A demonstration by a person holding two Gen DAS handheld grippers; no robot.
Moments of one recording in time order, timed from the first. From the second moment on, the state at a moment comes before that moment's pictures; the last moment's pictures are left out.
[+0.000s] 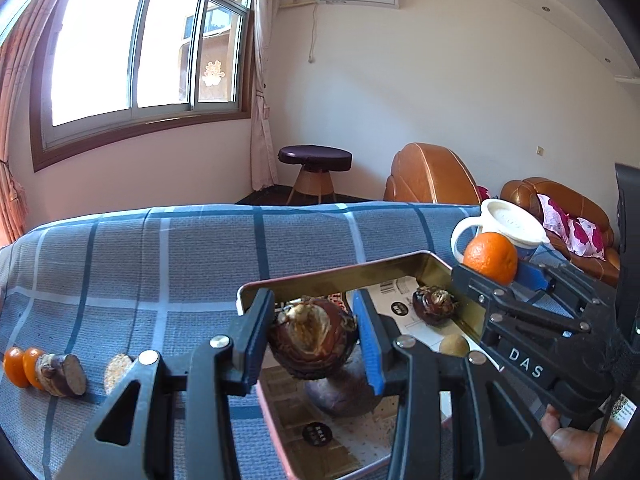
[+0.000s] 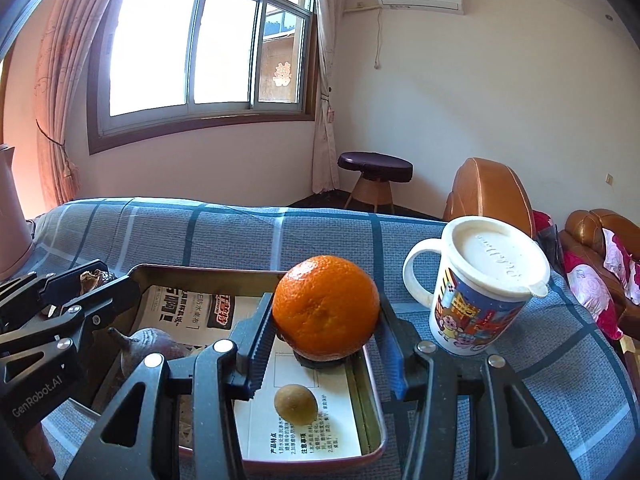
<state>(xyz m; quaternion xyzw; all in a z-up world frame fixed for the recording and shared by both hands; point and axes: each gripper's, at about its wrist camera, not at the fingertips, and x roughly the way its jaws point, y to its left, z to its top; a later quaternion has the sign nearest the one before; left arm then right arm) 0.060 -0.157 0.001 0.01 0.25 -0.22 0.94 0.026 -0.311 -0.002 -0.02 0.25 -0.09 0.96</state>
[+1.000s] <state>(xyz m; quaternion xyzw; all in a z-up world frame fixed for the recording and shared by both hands) 0.091 -0.186 -0.011 0.03 0.32 -0.21 0.92 0.055 -0.319 -0.021 0.01 0.33 -0.01 0.94</state>
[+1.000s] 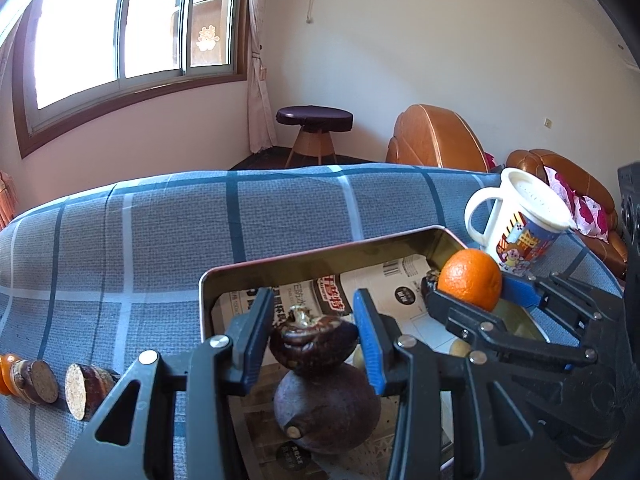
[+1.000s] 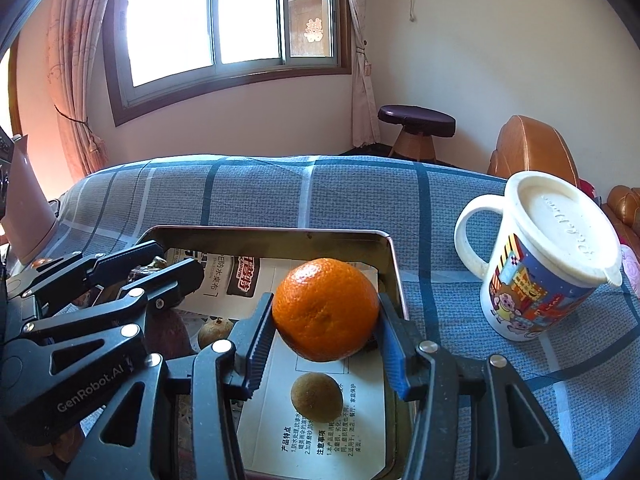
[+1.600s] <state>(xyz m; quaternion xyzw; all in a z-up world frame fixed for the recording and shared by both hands) 0.069 -0.163 0.018 0.03 0.23 -0.13 0.96 0.021 -0.339 0.006 0.06 0.24 -0.02 0.97</state>
